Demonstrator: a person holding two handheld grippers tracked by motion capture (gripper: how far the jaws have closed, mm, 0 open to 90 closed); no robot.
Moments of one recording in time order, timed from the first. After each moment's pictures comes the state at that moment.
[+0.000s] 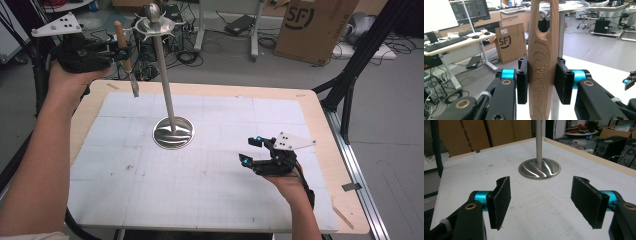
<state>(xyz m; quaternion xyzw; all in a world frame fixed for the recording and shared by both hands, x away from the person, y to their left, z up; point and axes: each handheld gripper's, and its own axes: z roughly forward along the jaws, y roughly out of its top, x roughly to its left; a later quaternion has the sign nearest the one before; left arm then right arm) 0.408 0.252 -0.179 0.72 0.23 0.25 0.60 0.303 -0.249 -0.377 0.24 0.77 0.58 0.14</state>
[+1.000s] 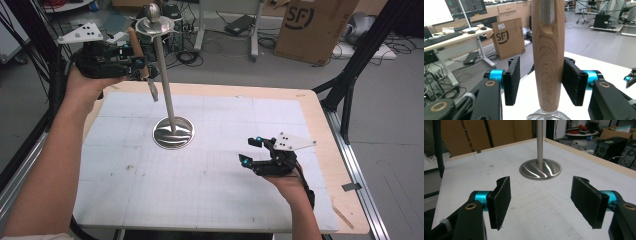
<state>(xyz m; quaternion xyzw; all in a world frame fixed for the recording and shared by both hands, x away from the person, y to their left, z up) 0.410 0.226 -0.195 0.74 0.23 0.24 0.59 0.301 -0.249 -0.376 0.23 0.77 0.58 0.14</state>
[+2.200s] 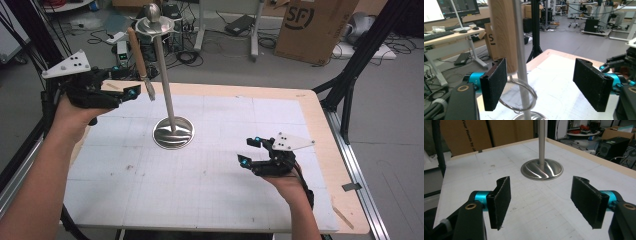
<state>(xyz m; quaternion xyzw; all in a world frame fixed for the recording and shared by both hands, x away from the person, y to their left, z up) 0.356 0.237 -0.227 0.73 0.22 0.22 0.61 0.301 -0.246 -0.376 0.23 0.77 0.58 0.13</state>
